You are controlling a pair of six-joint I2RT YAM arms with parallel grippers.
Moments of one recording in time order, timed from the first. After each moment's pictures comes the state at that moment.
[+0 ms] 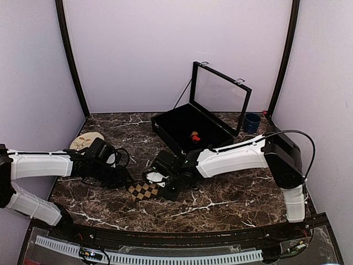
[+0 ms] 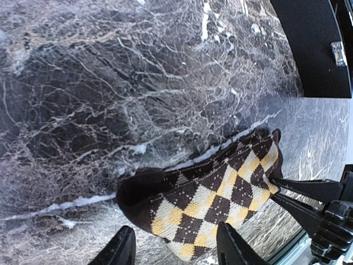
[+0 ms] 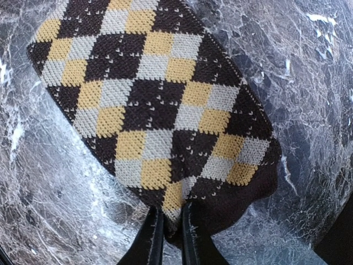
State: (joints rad) left arm -0.59 1.27 0.61 -0.36 0.22 -0.74; right arm 1.18 2.11 1.50 -0.50 0.06 -0.08
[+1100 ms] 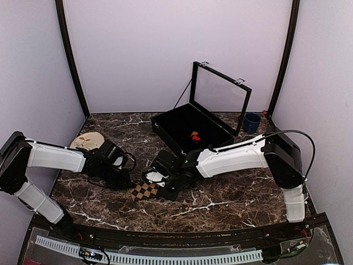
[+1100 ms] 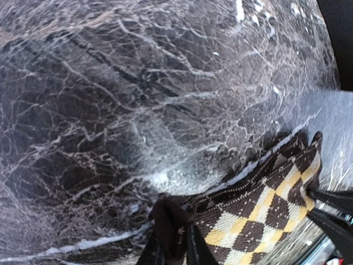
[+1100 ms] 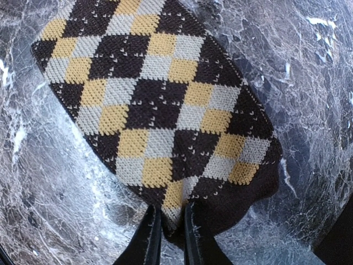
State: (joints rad) left arm -0.59 1.47 0.65 -0.32 0.22 -0.66; right arm 1.18 2.11 1.50 -0.49 0.05 -0.08
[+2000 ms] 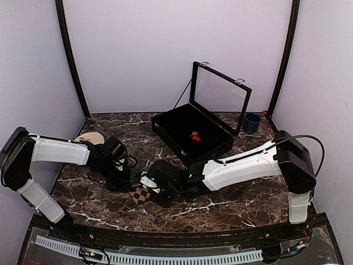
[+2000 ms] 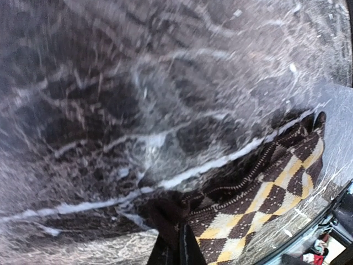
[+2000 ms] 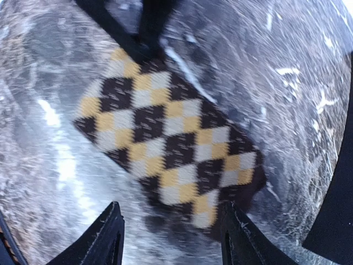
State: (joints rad) left arm -0.59 1.52 0.77 -0.53 0.30 -0.75; right arm 1.28 2.01 1.39 -0.29 0.21 -0.03
